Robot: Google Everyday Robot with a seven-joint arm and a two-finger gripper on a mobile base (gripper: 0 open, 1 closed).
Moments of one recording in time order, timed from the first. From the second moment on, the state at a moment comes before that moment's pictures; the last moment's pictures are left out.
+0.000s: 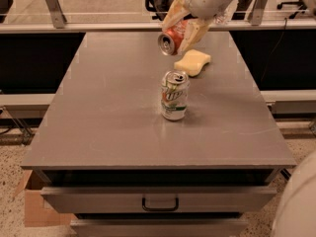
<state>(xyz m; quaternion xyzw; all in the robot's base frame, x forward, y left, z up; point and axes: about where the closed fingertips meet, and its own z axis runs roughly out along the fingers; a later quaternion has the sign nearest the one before) 0.631 -0.055 0.983 -0.88 0.39 -0.03 0.28</state>
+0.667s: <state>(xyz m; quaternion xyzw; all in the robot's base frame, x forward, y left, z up) 0.664 -0.057 1.005 -0.72 0.45 0.09 0.53</state>
